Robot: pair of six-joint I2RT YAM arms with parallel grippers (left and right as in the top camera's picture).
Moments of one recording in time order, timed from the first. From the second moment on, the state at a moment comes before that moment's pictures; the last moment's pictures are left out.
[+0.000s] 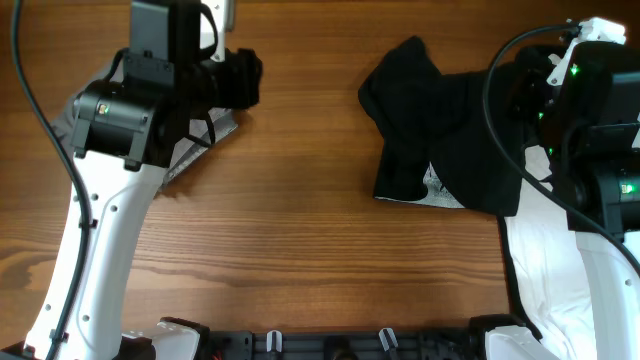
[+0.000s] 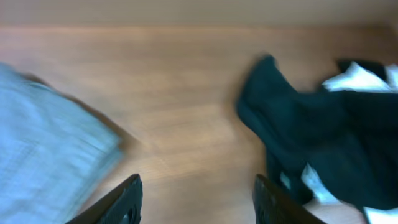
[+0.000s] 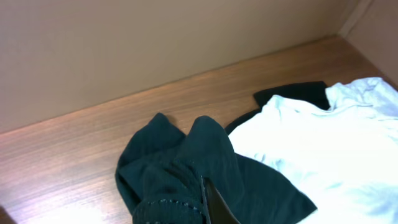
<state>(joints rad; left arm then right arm) -0.28 1.49 1.77 -1.05 0.11 -0.21 0.08 1.20 1.47 -0.83 0.23 0.28</state>
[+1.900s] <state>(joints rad) -0.21 2.30 2.42 -1.24 0.54 -0.32 0.08 1.28 1.47 -1.05 0.31 0.35</state>
